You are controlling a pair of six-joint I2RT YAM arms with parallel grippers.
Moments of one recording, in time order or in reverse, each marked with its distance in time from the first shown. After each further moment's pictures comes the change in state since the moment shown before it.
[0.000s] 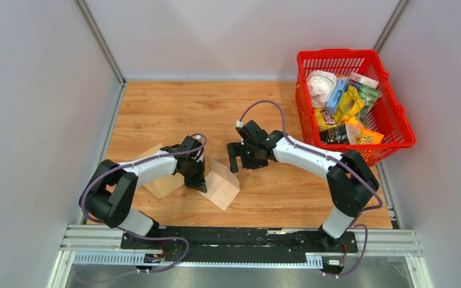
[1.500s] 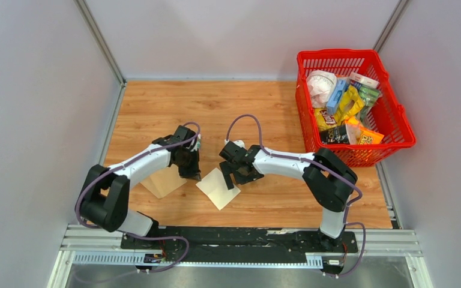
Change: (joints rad) left arm 0.075 -0.089 0.127 -0.122 -0.068 0.071; right arm 0.180 0.150 -0.002 -0.040 0.264 0.046
